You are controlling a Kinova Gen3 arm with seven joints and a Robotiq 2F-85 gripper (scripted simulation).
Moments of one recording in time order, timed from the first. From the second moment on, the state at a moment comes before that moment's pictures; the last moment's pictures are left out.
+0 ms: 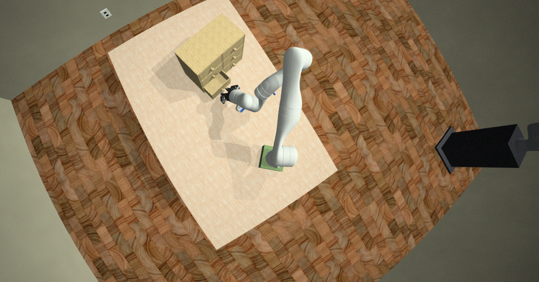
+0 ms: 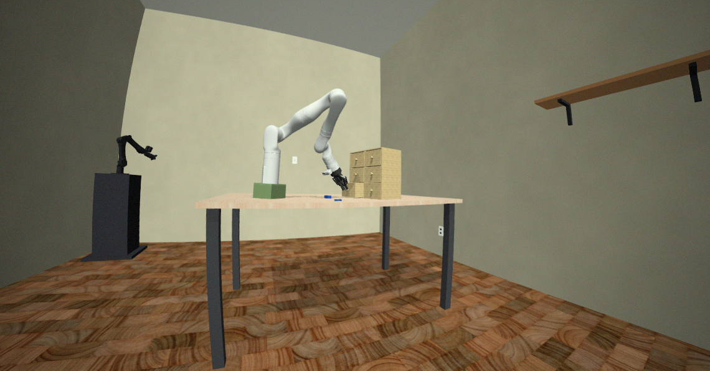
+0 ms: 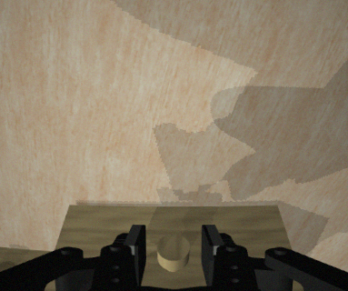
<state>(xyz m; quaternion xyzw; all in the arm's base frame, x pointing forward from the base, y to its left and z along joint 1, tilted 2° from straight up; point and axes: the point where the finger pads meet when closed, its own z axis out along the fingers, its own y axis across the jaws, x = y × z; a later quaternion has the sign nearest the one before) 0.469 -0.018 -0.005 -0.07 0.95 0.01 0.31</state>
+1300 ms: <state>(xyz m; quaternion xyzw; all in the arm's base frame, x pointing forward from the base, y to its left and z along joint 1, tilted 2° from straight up) 0.407 -0.017 0.028 -0.07 0.95 0.02 0.30</state>
